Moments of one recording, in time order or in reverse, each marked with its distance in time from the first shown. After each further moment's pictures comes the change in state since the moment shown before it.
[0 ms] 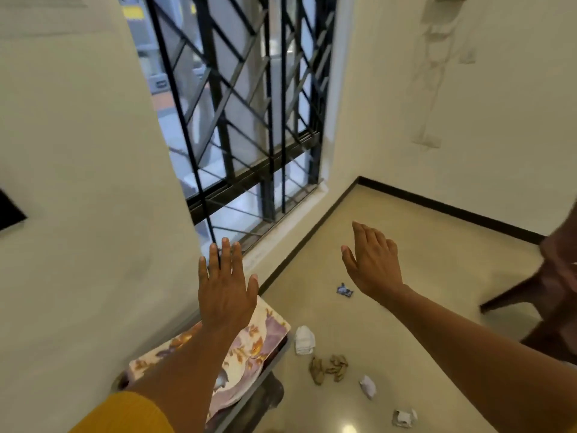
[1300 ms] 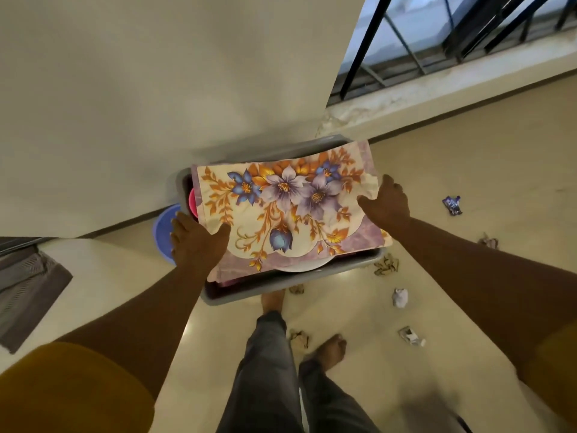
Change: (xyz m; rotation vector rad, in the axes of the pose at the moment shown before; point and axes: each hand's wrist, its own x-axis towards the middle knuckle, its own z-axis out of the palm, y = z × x) left_hand -0.170 -0.201 0.226 -0.399 -0.489 -1.500; right_hand 0.058 -0.160 0.383 0.125 -0.899 0.100
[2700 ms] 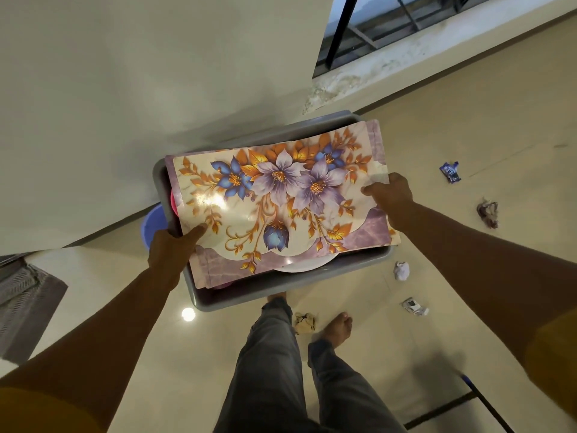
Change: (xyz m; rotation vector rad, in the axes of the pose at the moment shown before) left_hand 0.047 -0.024 -0.017 -0.353 -0.240 -0.083; right_hand 0.035 0.032 0.023 0.547 -0.034 0.343
